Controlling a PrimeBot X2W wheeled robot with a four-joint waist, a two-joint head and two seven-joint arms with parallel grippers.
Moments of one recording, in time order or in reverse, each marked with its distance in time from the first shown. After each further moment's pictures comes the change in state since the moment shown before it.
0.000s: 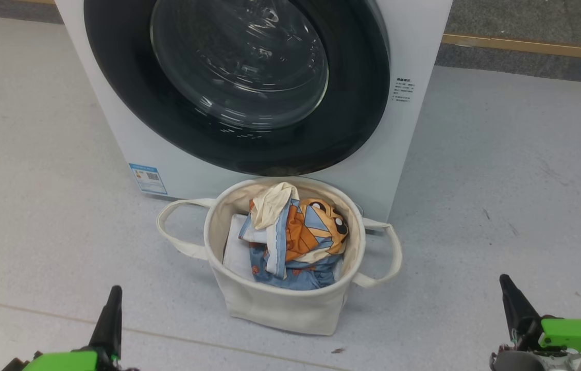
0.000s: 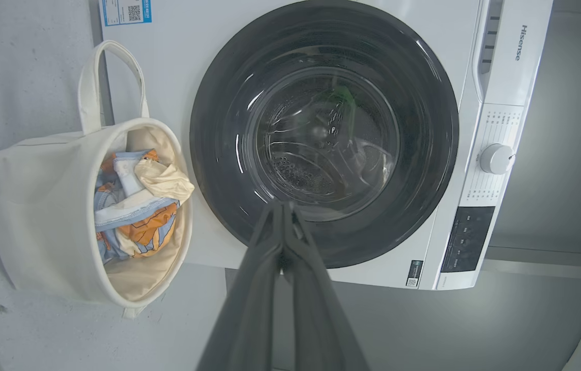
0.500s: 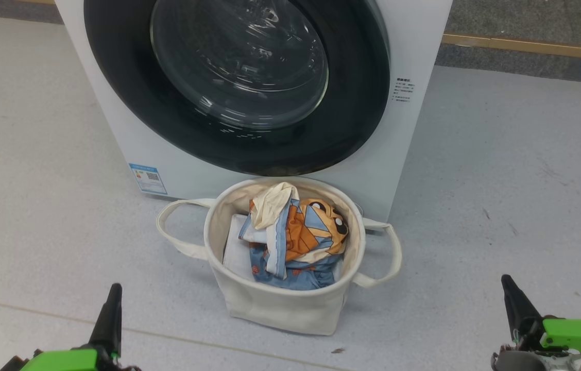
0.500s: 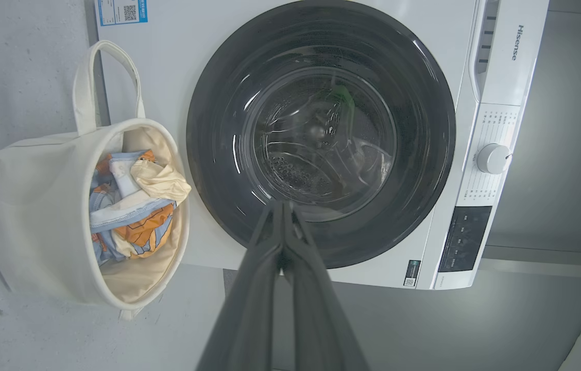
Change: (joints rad) left arm -0.009 -0.001 0.001 0.001 -0.007 0.000 0.000; right arm 0.000 0.000 -0.007 0.002 0.006 0.000 0.002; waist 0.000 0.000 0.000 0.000
